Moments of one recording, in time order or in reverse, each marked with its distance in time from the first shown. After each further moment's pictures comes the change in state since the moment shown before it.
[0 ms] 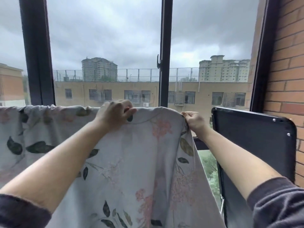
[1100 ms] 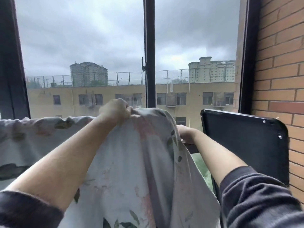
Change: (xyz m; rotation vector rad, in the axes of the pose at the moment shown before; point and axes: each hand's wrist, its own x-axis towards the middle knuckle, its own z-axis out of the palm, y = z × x) left_hand 0.075 0.049 0.036 0.062 -0.152 -0.296; right_hand 0.031 0.037 -0.021 -0.204 -0.362 0.377
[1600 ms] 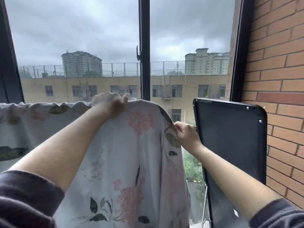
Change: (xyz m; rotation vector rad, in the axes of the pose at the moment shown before) left_hand -0.026 -0.003 0.003 0.275 0.015 0.124; right_hand -0.078 0.051 0.027 -0.338 0.578 -0.472
